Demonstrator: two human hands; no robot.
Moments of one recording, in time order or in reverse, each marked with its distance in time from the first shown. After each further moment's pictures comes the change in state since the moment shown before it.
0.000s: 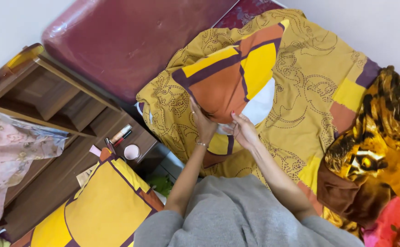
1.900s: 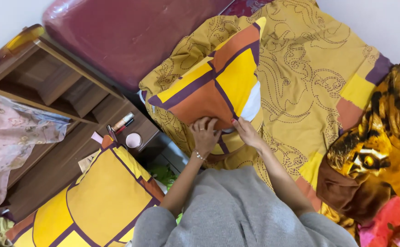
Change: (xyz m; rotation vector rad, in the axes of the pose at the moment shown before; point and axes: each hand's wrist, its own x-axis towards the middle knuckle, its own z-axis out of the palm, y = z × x) left_hand -0.064 0.006 -0.050 0.465 0.092 0.437; right_hand 0.008 0.045 -0.076 -1.315 -0.037 -0.141
